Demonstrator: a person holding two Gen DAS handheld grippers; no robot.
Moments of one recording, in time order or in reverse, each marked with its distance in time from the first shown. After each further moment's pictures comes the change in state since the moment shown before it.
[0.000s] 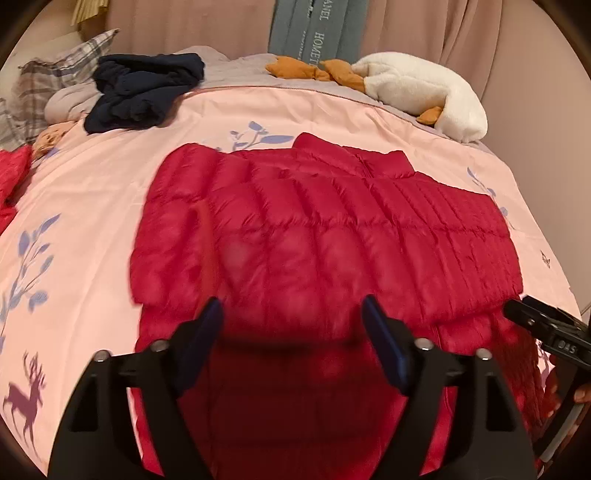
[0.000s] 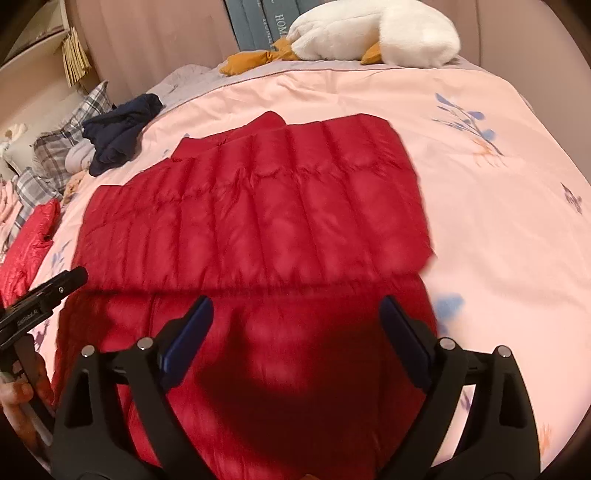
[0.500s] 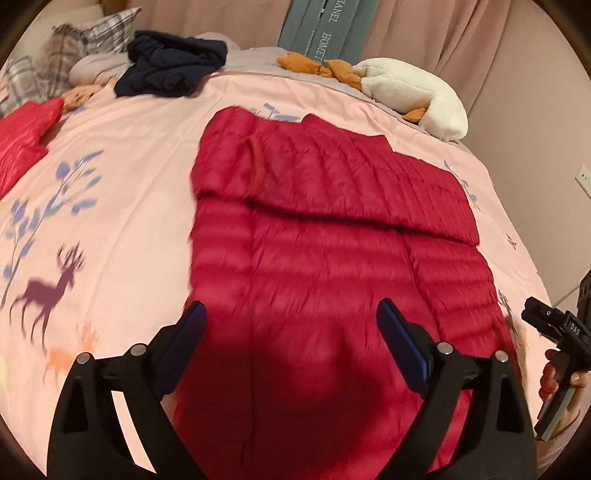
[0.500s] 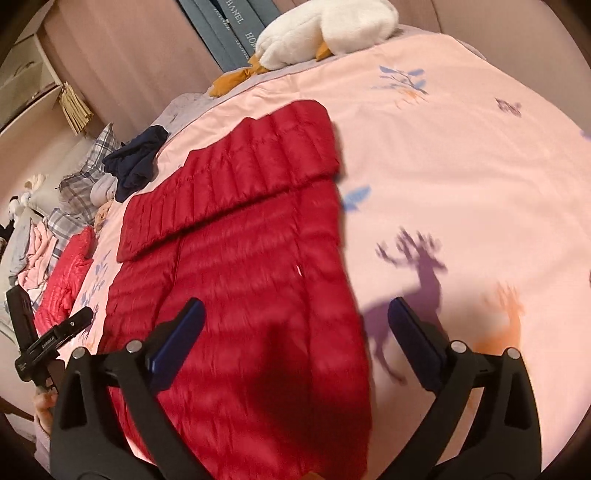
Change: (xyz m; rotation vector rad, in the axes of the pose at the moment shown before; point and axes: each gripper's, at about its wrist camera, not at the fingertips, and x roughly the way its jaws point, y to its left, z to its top) left arm -0.089 0.031 -0.081 -0.082 0.044 -0.073; right arm -0.103 -0.061 -0.091 0.192 -0.011 0.117
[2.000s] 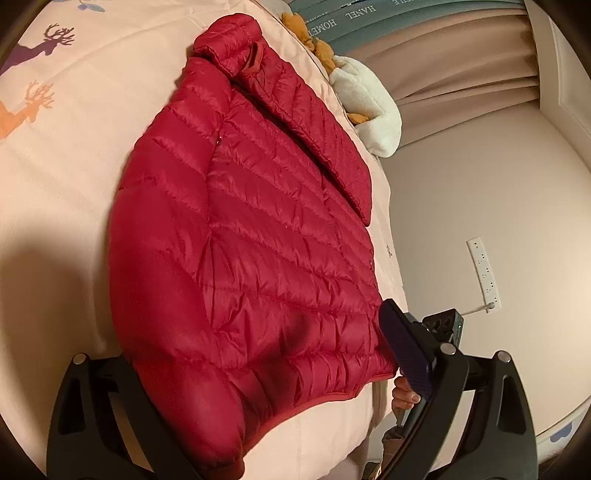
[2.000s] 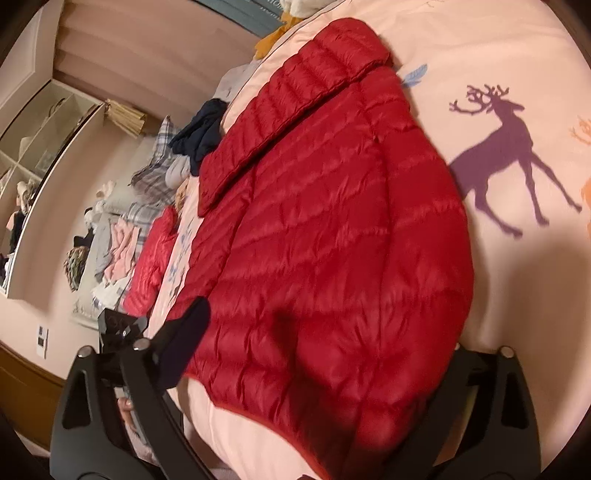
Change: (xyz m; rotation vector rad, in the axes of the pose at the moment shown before) left arm -0.006 0.045 -0.085 -0.384 0.134 -0.581; right arm 0.011 0.004 -0.063 0.141 0.189 0.404
